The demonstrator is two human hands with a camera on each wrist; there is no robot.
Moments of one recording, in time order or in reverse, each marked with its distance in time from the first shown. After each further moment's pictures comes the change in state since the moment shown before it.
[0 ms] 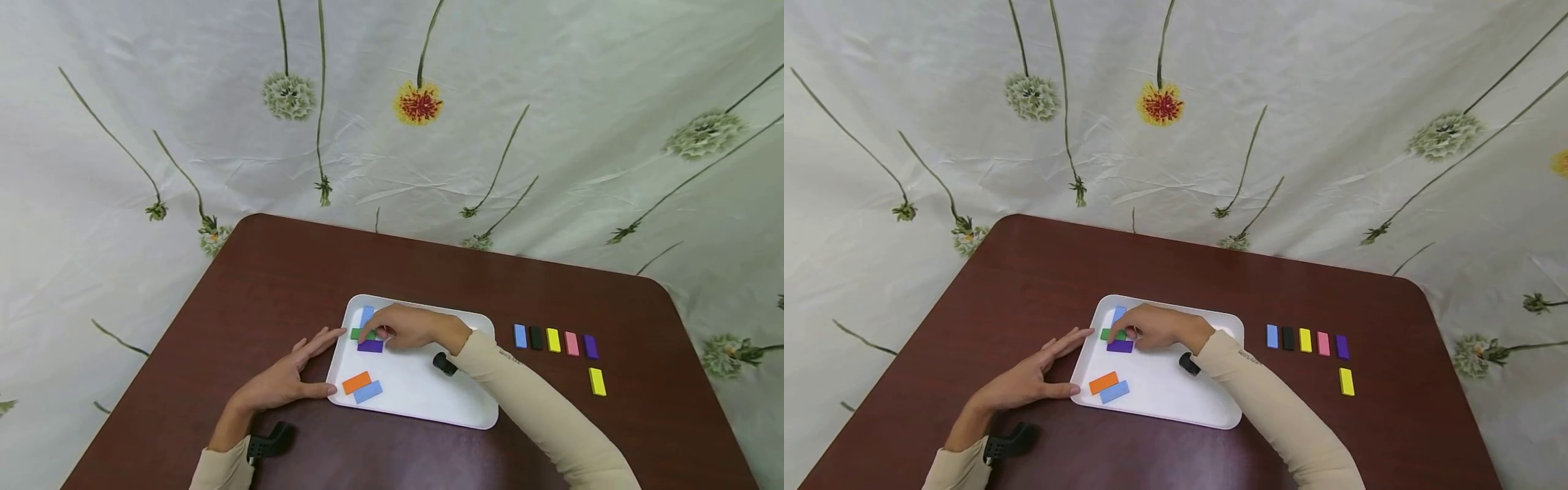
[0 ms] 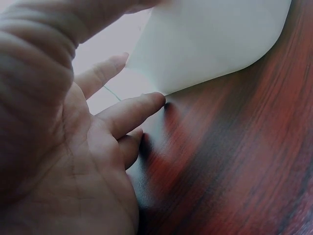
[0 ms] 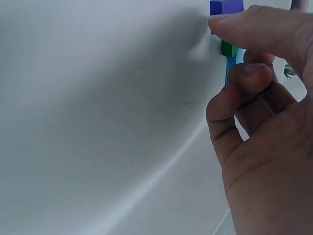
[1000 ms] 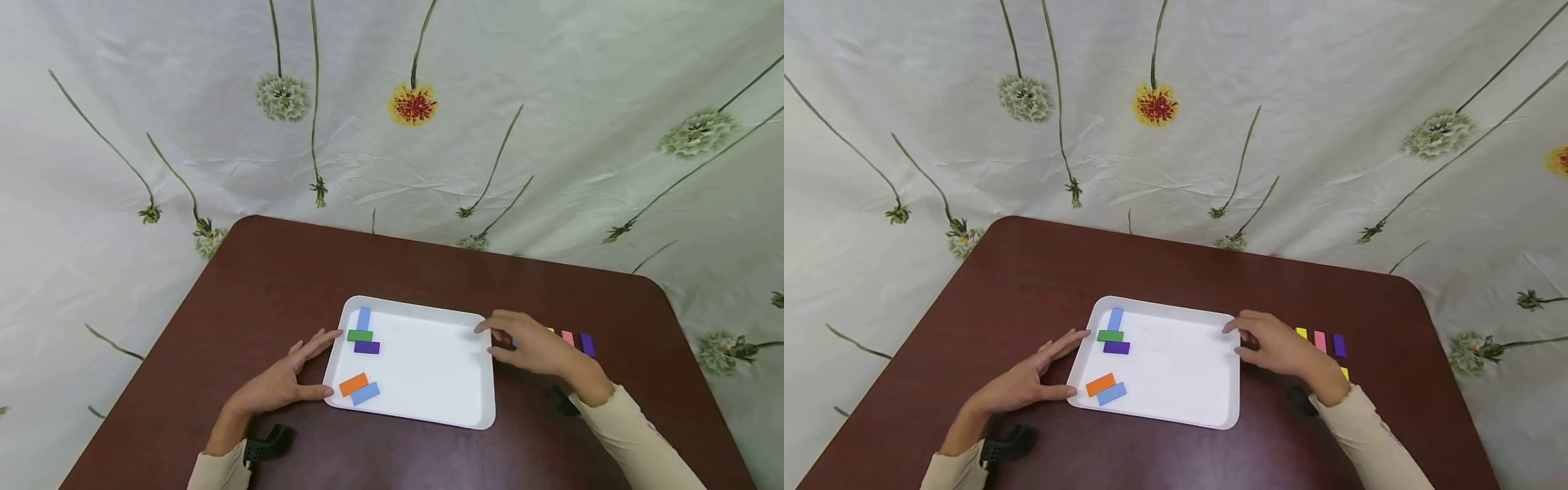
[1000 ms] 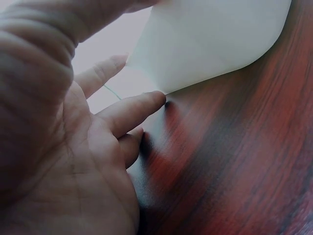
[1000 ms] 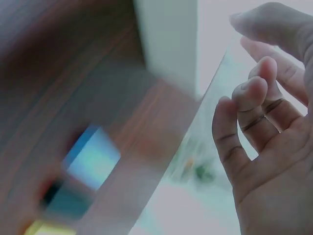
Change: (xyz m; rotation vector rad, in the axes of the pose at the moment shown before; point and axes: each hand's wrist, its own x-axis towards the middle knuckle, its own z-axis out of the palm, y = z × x) left_hand 0.001 0.002 0.001 0.006 0.003 -0.011; right_hand -0.195 0.029 0.001 -0.089 0.425 0.201
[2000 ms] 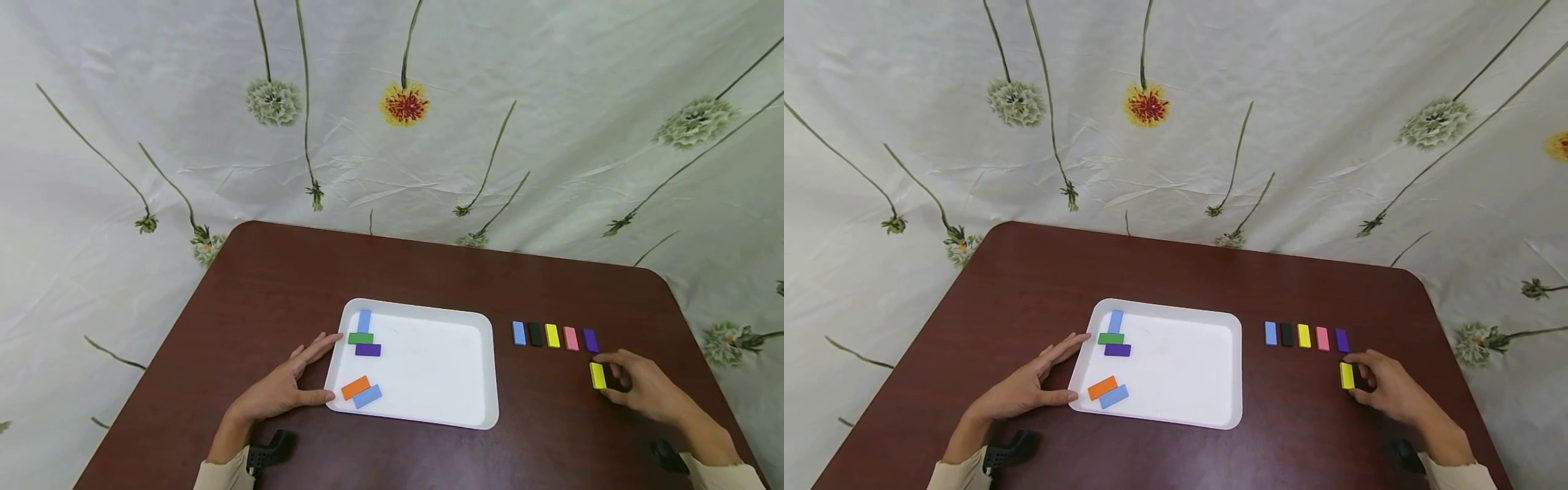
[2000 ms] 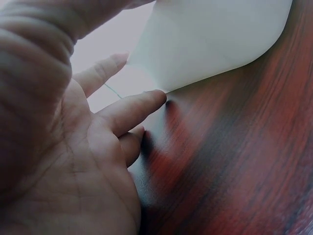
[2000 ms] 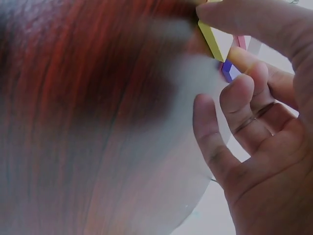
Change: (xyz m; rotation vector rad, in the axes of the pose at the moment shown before) left_hand 0.000 0.005 -0.001 -0.017 0.000 -0.061; right_hand -0.167 0.084 -0.009 -0.160 0.152 0.331
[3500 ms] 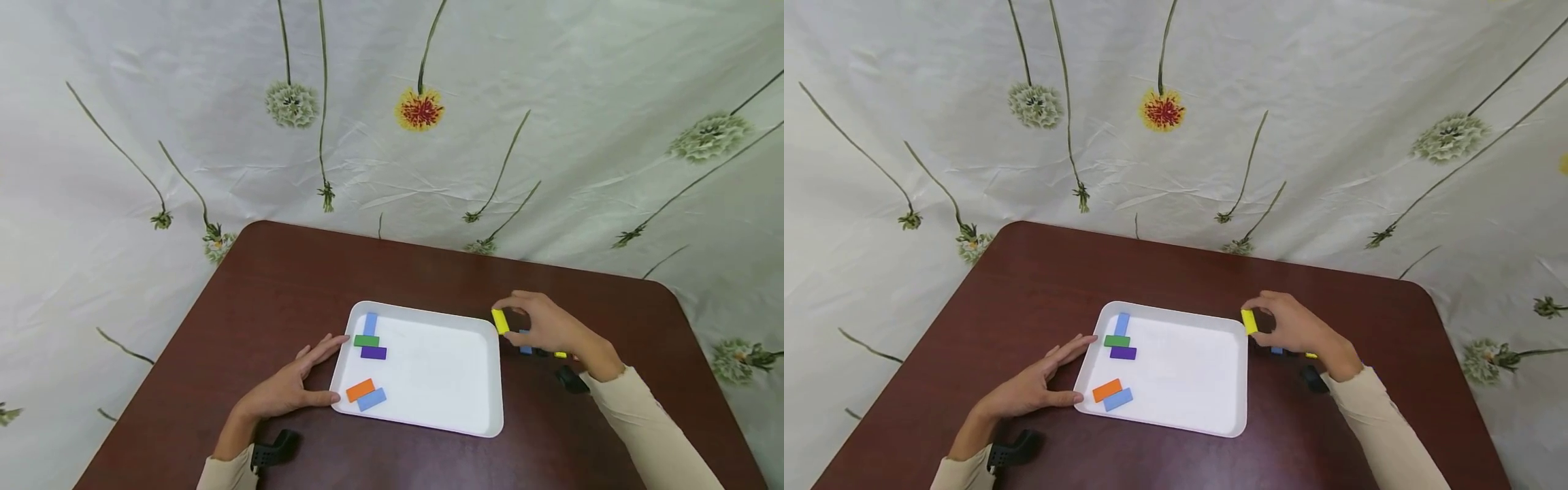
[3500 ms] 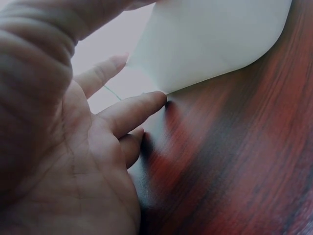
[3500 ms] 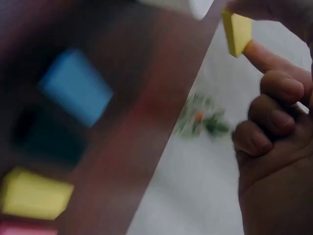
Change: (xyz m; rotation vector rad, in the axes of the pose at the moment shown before) left_hand -0.002 -0.004 0.001 0.012 -0.003 0.065; right_hand 0.154 -0.115 -0.006 0.116 -0.182 -0.152
